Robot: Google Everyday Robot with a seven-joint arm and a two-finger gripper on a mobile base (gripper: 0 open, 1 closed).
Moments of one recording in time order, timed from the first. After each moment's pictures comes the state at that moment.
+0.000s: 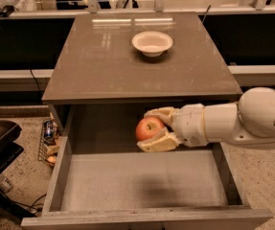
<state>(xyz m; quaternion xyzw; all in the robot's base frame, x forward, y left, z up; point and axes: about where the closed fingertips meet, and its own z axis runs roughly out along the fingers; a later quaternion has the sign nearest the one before) 0.467 -0.034 0.798 -0.54 0.65 0.28 0.45</state>
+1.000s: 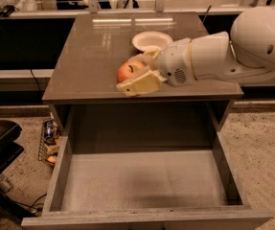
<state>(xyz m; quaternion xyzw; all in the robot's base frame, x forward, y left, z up) 0.525 0.008 0.930 -0.52 0.66 0.30 0.45</state>
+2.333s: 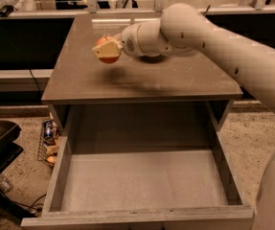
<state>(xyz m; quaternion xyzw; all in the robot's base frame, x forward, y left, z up) 0.718 0.081 0.899 -0.38 0.74 0.29 0.48</state>
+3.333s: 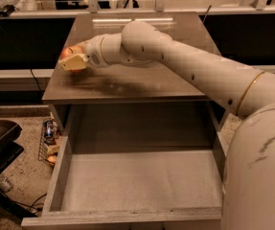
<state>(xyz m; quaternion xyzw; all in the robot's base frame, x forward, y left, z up) 0.711 0.191 0.873 -0.46 0.67 0.30 0.50</state>
